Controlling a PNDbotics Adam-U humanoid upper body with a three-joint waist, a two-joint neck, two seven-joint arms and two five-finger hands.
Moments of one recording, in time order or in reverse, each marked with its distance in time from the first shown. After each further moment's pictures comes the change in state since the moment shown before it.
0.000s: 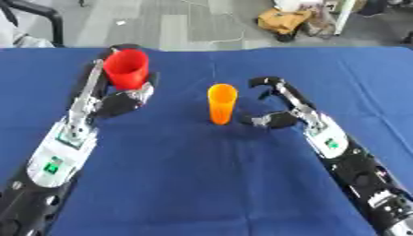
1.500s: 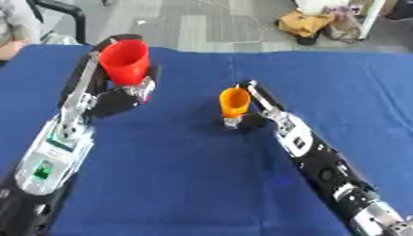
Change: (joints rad) left arm -0.017 -0.015 -0.015 -0.074 0.039 0.030 -0.024; right arm -0.059 0.060 -0.028 0.079 0.070 0.014 -0.077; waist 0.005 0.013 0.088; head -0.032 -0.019
